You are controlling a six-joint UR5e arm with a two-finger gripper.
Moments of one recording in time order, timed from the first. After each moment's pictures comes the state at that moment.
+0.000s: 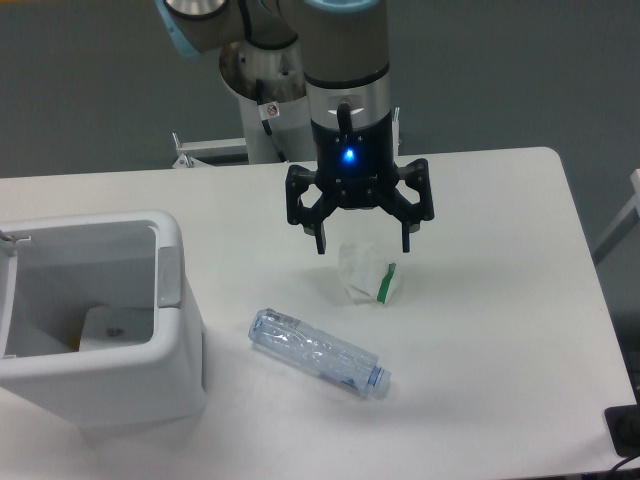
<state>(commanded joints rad) 2.40 -1.72 -1.44 -1.14 1.53 0.51</state>
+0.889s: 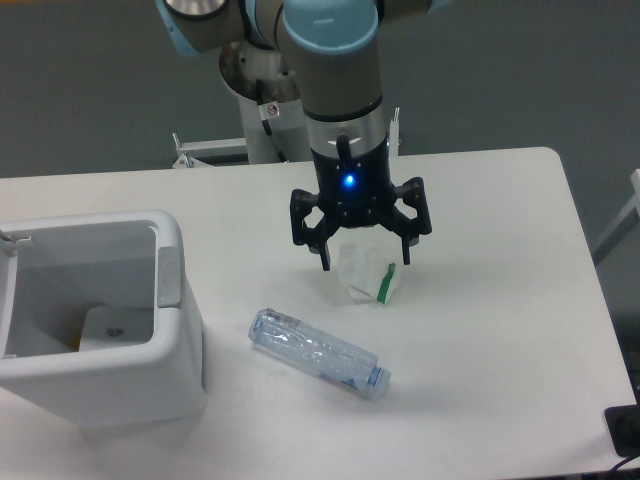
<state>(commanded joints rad) 2.38 -1.72 -1.60 -0.99 1.57 0.37</state>
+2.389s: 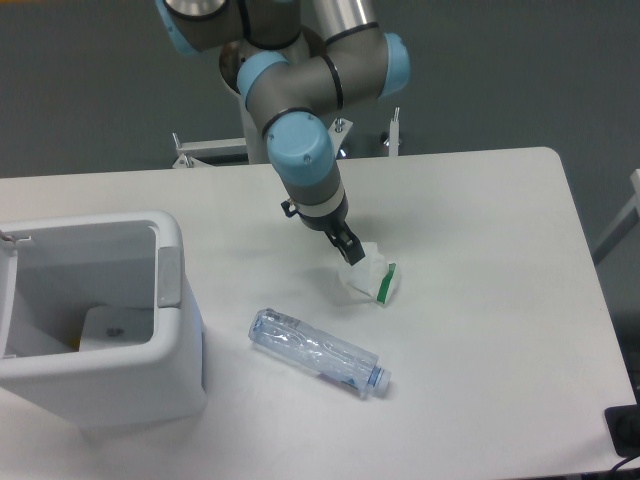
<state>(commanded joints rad) 2.39 -1.82 -2.00 -0.94 1.82 1.39</state>
